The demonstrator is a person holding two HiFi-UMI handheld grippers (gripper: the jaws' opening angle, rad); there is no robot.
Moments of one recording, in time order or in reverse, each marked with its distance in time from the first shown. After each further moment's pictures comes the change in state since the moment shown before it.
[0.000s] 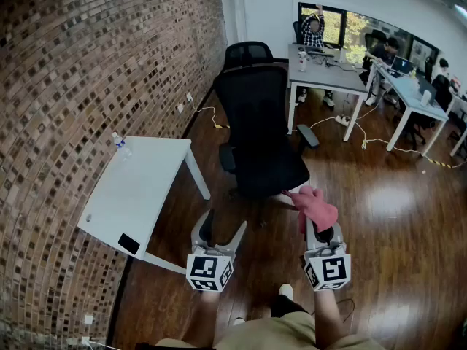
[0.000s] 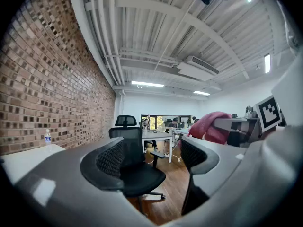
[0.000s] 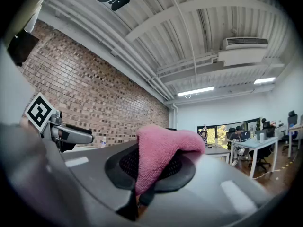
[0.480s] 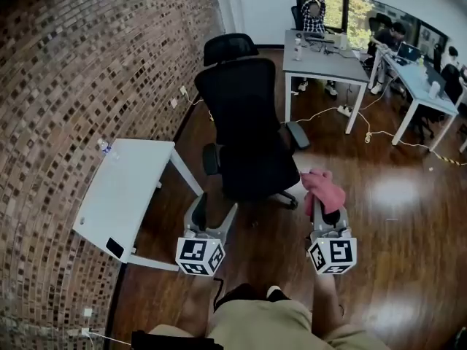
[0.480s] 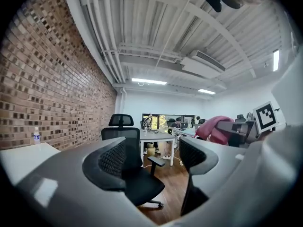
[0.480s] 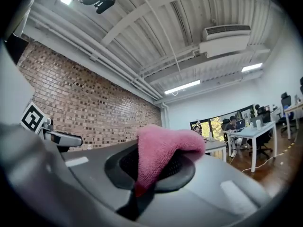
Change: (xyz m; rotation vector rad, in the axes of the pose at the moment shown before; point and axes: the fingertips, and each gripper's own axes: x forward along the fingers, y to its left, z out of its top) left arm 0.164 -0.062 0.019 -0.028 0.011 0.052; right arm 0.069 -0.206 -0.013 0.132 -0.018 -0.041
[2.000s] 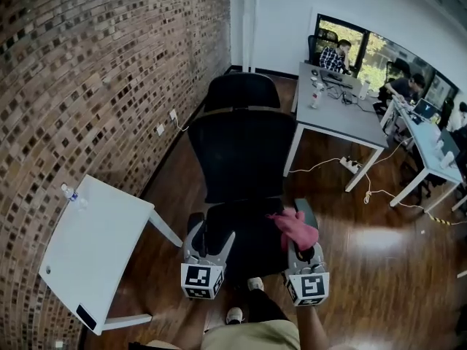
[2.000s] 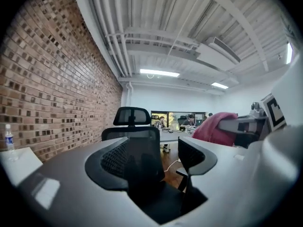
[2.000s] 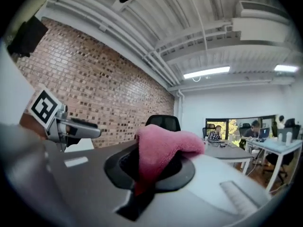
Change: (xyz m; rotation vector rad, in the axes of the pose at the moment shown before) left arm 0.315 0.204 -0.039 -0.011 0.038 0.072; right arm 0.371 0.000 -0.103 -0.166 0.167 0.146
